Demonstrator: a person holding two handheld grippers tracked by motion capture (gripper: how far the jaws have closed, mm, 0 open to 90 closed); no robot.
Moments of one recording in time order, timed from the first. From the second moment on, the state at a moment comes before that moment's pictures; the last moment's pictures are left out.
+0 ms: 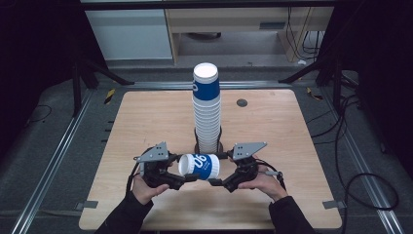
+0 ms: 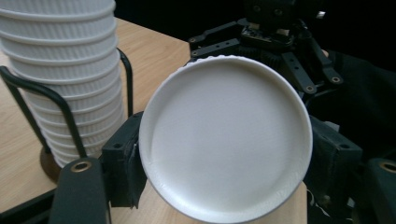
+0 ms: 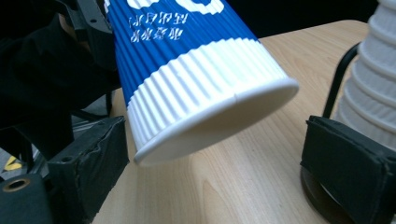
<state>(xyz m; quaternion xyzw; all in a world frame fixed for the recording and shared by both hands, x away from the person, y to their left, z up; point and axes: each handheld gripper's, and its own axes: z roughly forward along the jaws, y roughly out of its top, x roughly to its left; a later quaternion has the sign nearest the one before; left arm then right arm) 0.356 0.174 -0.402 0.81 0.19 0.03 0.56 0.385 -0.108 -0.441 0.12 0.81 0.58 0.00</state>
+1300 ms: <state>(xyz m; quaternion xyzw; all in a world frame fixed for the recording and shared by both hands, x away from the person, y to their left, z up) 0.355 0.180 -0.393 0.81 0.19 0.02 0.56 0.384 -0.114 -0.437 0.09 0.80 0.59 -0.02</state>
